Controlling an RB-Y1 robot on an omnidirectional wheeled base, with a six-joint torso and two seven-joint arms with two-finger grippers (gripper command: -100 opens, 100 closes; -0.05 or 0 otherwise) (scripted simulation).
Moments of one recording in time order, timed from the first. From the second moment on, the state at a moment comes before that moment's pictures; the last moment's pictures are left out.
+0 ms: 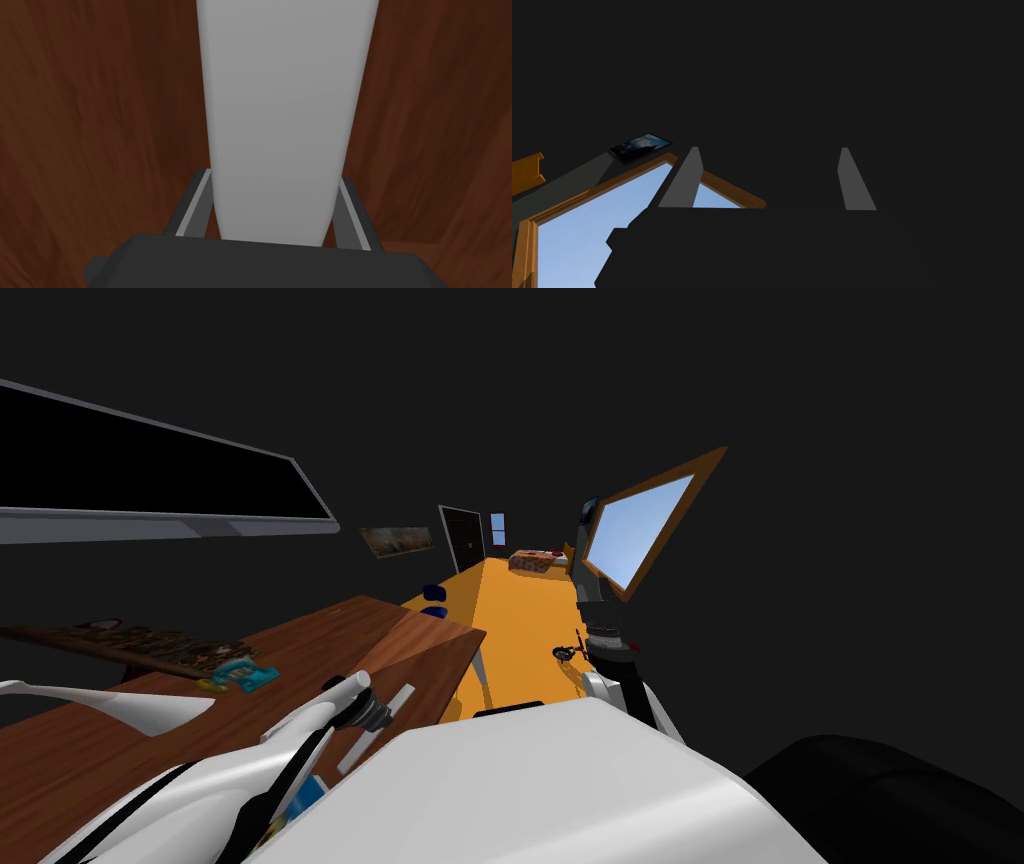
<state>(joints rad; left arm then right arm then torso) -0.34 0.70 0.12 -0.36 0.79 1.01 0.41 0.54 0.01 -0.02 -2.37 0.09 -0.53 -0.16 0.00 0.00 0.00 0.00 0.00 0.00</state>
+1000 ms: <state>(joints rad) -0.35 0.74 0.11 -0.39 0.80 1.07 0.42 0.54 0.01 -0.02 -2.37 0.09 -0.53 -0.16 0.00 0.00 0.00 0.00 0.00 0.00</state>
